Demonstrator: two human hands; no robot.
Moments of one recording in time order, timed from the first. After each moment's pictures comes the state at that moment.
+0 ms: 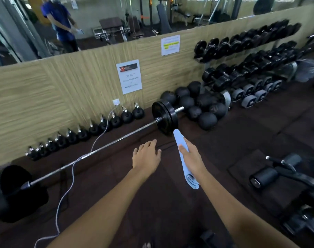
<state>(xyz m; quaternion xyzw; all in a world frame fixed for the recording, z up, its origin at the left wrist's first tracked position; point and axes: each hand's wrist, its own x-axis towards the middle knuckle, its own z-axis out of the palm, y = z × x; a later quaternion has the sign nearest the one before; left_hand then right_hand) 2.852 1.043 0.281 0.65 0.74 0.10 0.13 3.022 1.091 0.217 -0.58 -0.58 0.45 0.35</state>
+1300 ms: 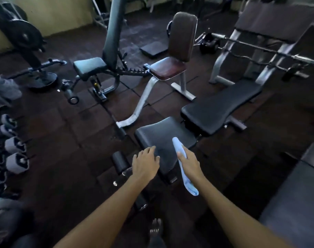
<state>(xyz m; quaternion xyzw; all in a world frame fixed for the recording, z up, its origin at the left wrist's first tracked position) 3.597 1.345 0.202 0.99 0.01 -0.10 0.13 3.588 1.176 0.177 -0.80 0.12 0.10 0.58</state>
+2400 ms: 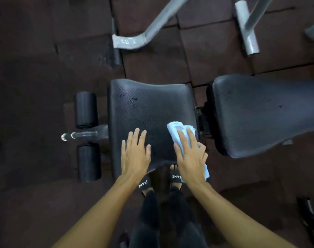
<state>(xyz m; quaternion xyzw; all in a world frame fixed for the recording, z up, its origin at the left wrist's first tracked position) 3.857 1.231 -0.106 0.92 0.29 -0.18 0.21 3.920 1.071 -0.100 -0.96 -0.09 0.21 0.17</state>
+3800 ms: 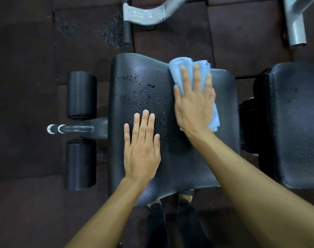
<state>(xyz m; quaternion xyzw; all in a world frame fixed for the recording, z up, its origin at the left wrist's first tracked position) 3.868 1.267 -0.237 0.95 0.27 0.01 0.13 4.041 1.215 -0.231 -0.97 -0.21 0.05 0.12</state>
